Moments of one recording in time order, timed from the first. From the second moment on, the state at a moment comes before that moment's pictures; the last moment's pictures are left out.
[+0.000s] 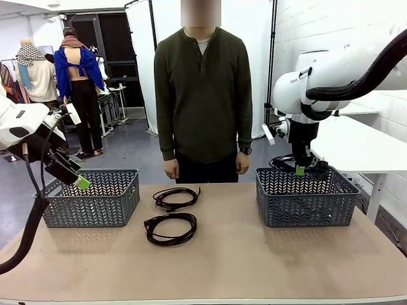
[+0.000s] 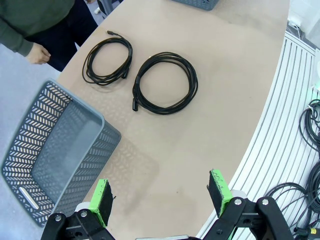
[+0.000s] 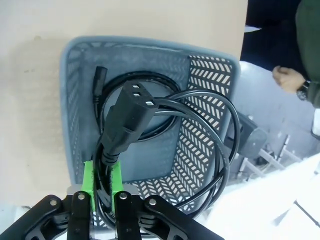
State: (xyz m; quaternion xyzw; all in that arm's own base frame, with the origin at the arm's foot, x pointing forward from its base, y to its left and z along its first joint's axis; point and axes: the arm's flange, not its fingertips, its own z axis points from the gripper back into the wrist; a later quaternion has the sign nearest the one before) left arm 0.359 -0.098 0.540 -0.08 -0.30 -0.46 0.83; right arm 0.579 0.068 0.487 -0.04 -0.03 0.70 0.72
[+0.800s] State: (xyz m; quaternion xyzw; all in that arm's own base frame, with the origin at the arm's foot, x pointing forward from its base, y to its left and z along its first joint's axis) left arm 0.359 -0.098 0.540 -0.08 -0.30 -0.46 0.83; right arm 0.579 0.070 0.487 -0.04 -0.03 0.70 0.72
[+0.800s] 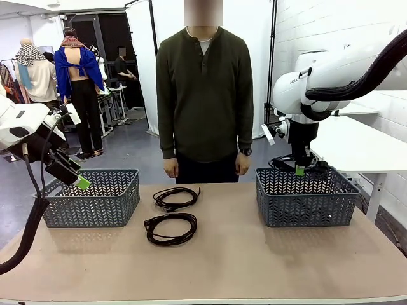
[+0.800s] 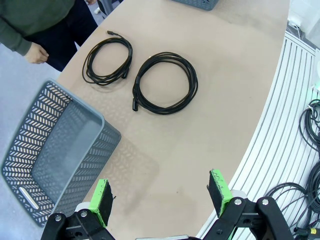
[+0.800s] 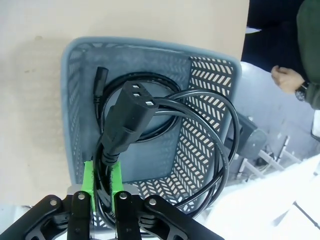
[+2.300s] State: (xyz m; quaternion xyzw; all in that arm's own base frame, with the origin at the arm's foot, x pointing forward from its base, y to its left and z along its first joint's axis) left arm 0.359 -0.098 0.540 -0.08 -0.30 -0.46 0.83; right arm 0.604 0.051 0.432 -0.04 -0.02 0.73 0.68
